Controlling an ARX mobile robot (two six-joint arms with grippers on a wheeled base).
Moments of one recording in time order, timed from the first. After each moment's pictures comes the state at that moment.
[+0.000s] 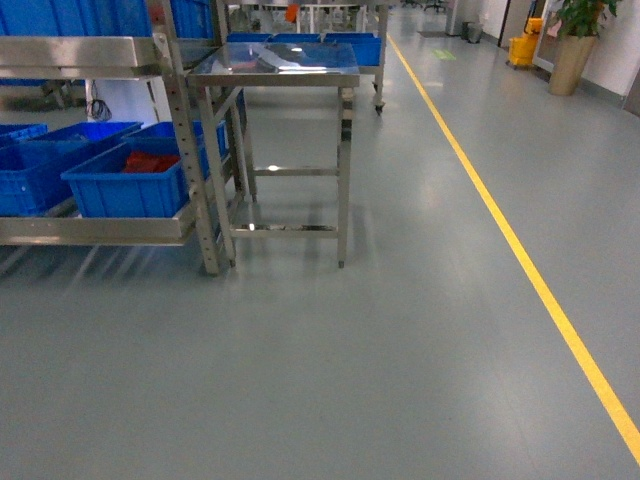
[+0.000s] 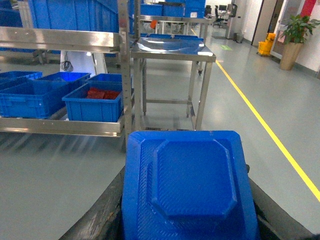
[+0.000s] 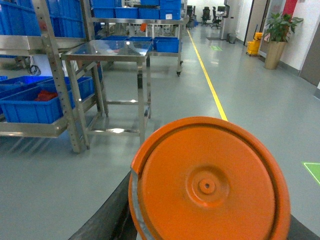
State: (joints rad) left arm 0.00 0.01 0.02 -0.01 0.00 -0.01; right arm 0.00 0.00 0.01 -0.01 0.00 0.00
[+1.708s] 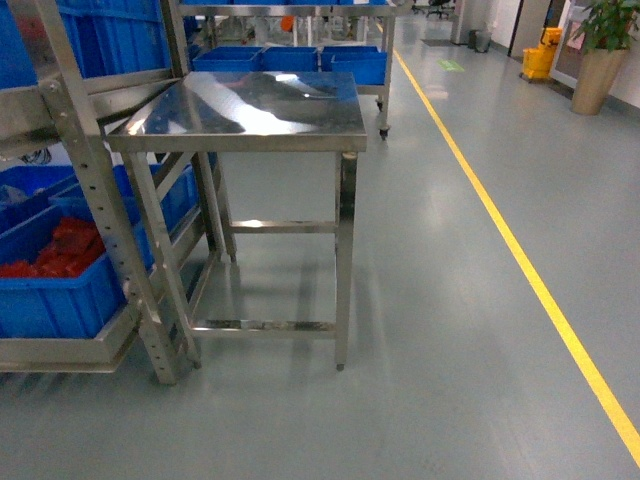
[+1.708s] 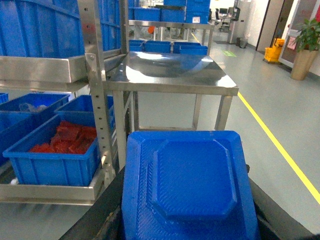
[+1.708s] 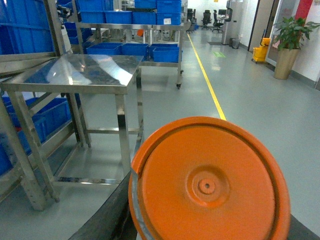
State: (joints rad) left arm 0.00 0.01 0.02 -0.01 0.00 -0.01; right arm 0.00 0.00 0.01 -0.01 0.00 0.00
